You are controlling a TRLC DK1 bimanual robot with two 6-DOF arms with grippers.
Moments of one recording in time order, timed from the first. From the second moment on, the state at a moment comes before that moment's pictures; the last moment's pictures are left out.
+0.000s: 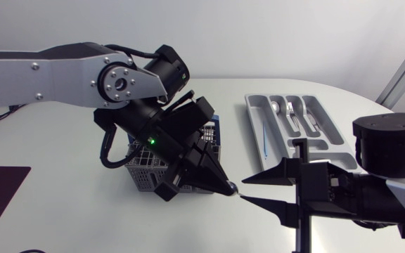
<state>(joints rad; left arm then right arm) -0.68 1.68 1.30 -0.88 0.96 0.76 0.53 0.84 0.48 -0.24 -0.55 -0.73</state>
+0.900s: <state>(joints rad) -0.69 1.70 1.32 -0.90 0.96 0.76 0.56 0.85 0.48 -0.22 -0.55 -0.72</state>
